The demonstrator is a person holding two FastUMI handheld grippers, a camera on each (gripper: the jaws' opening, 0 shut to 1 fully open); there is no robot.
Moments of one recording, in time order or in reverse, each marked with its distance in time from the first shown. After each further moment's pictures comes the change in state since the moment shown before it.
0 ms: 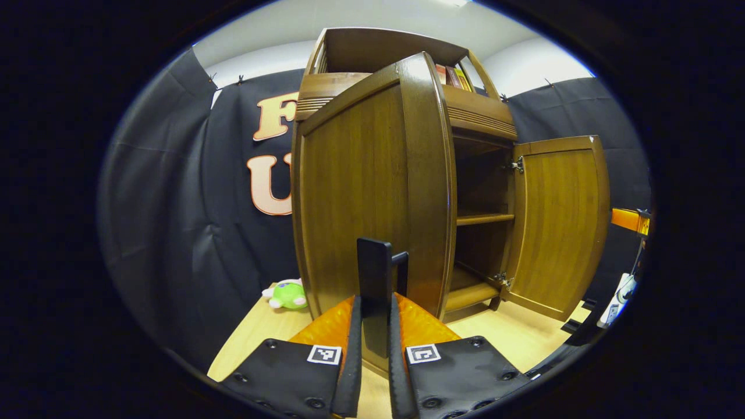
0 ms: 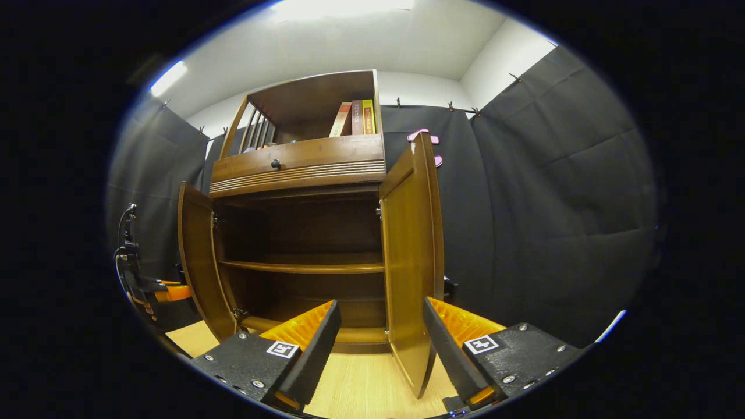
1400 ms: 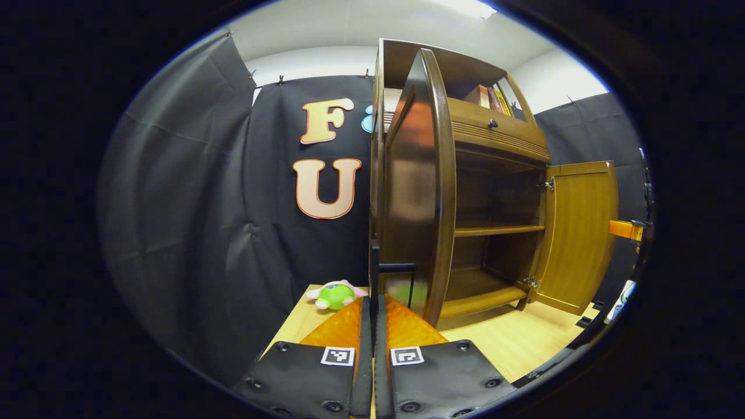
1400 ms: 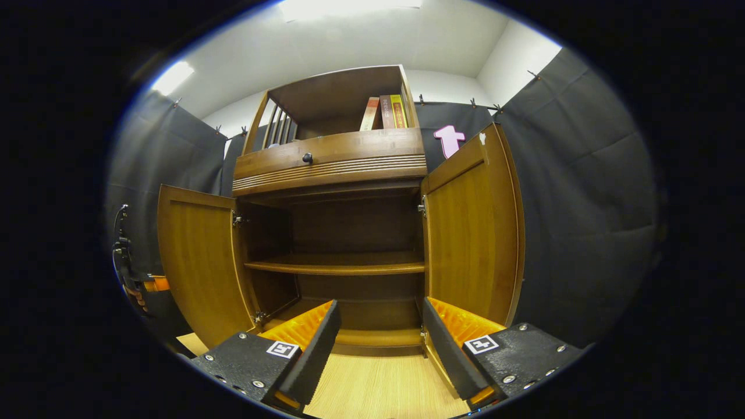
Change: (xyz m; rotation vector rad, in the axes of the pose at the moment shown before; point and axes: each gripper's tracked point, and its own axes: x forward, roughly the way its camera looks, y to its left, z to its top) left arm -0.056 0.143 0.001 -0.064 -0.044 0.079; right arm 0.021 0.067 -0.007 0.008 0.004 0.091
